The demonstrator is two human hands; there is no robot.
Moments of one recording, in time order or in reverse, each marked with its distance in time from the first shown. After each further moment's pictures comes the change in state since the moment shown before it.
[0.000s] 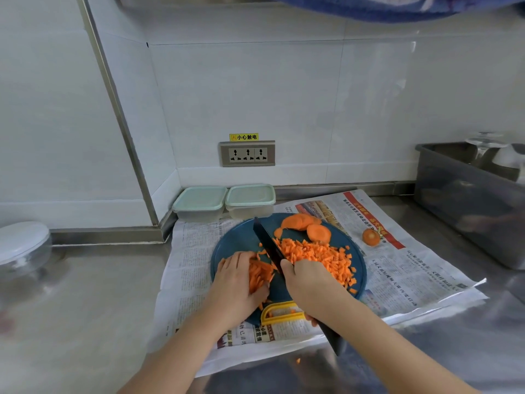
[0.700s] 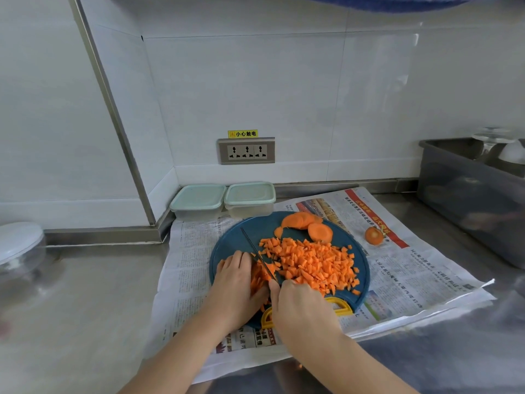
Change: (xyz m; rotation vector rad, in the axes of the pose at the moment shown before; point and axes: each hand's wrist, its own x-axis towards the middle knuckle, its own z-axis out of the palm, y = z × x) left_hand 0.005 -0.001 0.003 0.065 0.045 0.066; right_hand -0.021 -0.009 0.035 -0.204 0.205 -0.041
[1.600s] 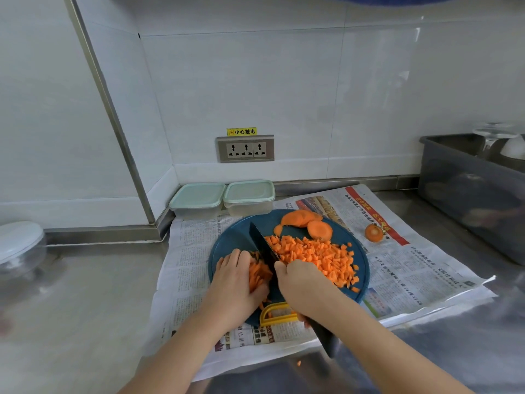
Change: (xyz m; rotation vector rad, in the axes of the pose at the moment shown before) left_hand -0.001 -0.001 0.001 -0.021 0.014 0.000; right_hand 0.034 0.013 -0.023 0.122 -0.282 -0.005
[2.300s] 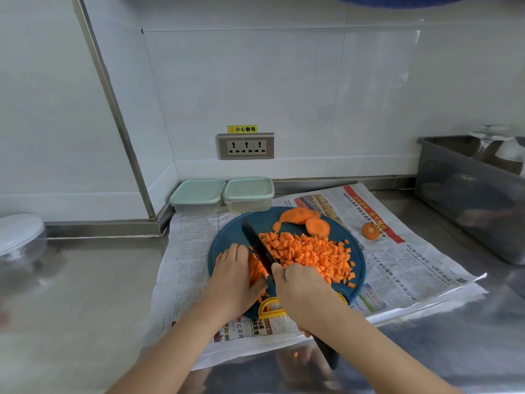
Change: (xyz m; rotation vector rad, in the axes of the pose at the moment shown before) left_hand 0.001 0.007 -0.005 0.030 -0.006 -0.051; right_hand -0.018 -0.001 0.014 0.032 0.193 -0.077
